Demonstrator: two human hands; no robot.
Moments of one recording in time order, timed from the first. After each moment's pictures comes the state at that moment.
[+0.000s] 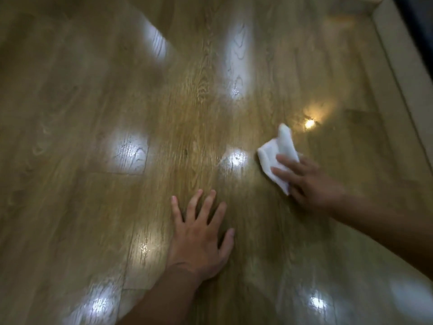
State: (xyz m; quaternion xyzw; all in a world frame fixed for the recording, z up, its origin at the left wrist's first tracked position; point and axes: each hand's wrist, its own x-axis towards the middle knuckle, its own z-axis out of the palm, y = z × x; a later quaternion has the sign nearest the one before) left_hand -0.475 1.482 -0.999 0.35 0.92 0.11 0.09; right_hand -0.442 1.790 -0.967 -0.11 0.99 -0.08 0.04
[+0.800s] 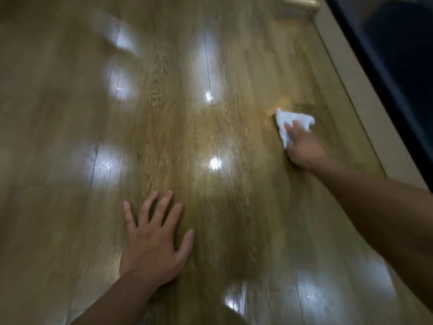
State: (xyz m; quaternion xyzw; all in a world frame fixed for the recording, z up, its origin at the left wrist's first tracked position) left_hand -0.476 1.481 -1.003 0.36 0.92 0.12 0.08; right_hand -0.452 1.896 -0.979 0.30 0.95 -0.09 0.03
